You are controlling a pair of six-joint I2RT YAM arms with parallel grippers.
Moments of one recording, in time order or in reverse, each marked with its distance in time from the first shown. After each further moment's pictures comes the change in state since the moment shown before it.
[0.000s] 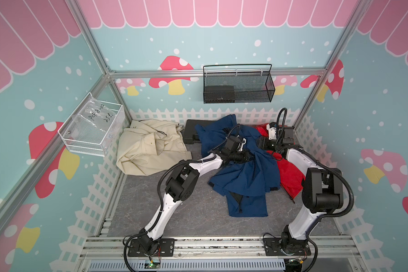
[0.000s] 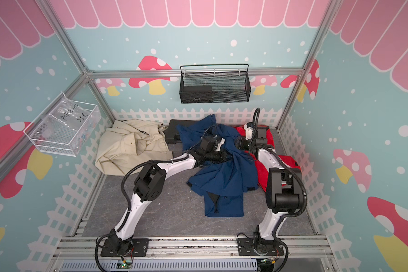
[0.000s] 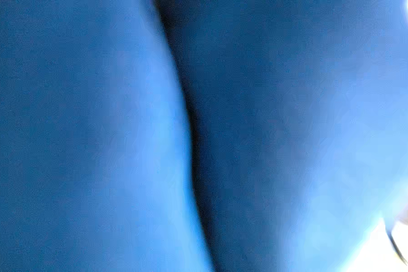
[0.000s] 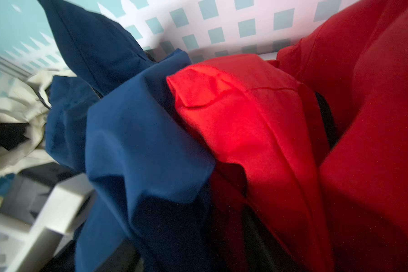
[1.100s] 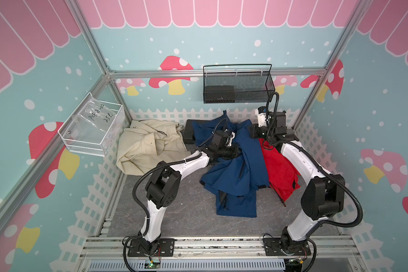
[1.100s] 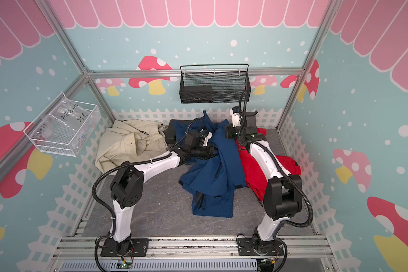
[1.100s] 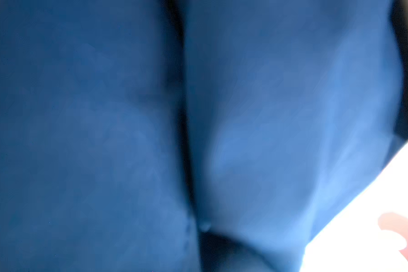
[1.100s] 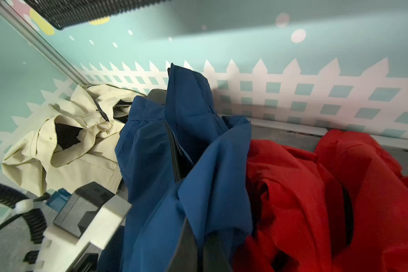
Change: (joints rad) left arm 0.046 -0.242 -0.183 -0.051 -0.028 0.013; right arm 0.182 -0.046 0.179 -0.099 0.085 -0.012
